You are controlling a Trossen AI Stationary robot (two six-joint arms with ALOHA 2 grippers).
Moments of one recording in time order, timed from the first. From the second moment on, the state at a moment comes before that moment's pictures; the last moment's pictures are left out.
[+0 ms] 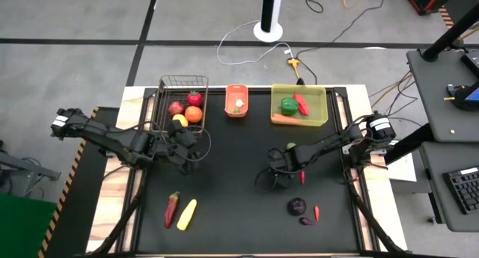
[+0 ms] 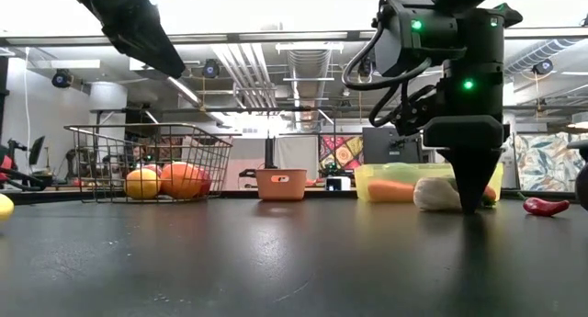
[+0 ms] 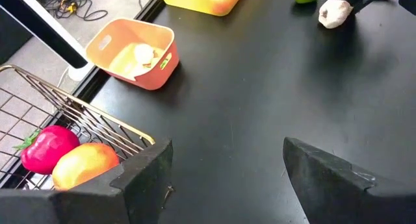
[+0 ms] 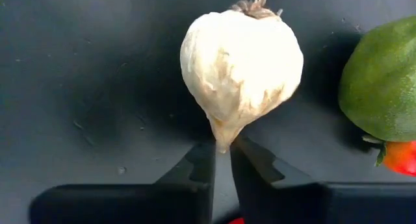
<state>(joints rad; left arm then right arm) -0.28 1.07 0.86 -0.70 -0.65 -0.46 0.17 1.75 1.00 -0.83 0.14 0.81</state>
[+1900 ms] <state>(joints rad) -0.28 1.07 0.86 -0.68 -0.64 -0.49 -0.79 1.66 1.28 -1.14 0.33 0.44</state>
